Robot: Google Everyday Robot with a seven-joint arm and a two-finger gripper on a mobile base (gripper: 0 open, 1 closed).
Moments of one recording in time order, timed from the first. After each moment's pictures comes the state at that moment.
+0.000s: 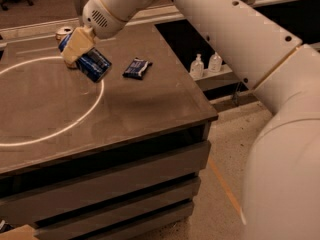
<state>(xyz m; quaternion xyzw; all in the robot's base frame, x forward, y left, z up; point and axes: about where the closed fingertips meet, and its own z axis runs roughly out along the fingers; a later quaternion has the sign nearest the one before) 0.611 0.191 0.962 -0.56 0.73 0.28 0.28</state>
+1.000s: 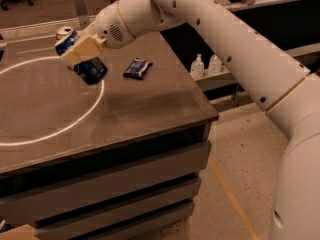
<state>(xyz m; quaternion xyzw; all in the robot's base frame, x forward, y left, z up) 0.596 0.194 0.972 -0.59 0.61 0.38 0.37</state>
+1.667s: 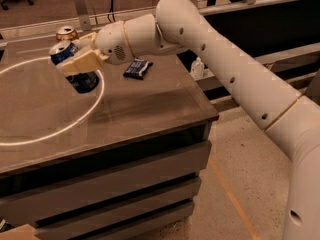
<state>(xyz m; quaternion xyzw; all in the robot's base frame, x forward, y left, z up) 0.581 0.203 0.960 -0.59 0.52 0.44 0.43</state>
